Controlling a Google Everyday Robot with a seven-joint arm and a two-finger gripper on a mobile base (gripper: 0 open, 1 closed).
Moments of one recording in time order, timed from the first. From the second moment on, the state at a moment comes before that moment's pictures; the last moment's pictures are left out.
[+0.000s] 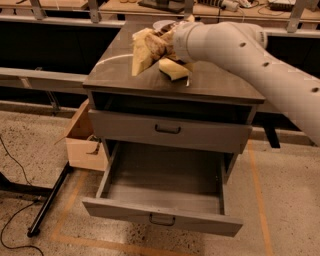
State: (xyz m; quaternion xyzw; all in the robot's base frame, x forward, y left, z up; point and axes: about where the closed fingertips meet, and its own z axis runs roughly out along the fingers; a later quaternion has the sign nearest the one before) arm 0.768 -0.026 0.968 -0.74 0.30 -0.34 0.49
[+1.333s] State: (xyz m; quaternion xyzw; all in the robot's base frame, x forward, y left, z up) arm 0.828 0.030 0.952 -0.74 0.30 -0.34 0.50
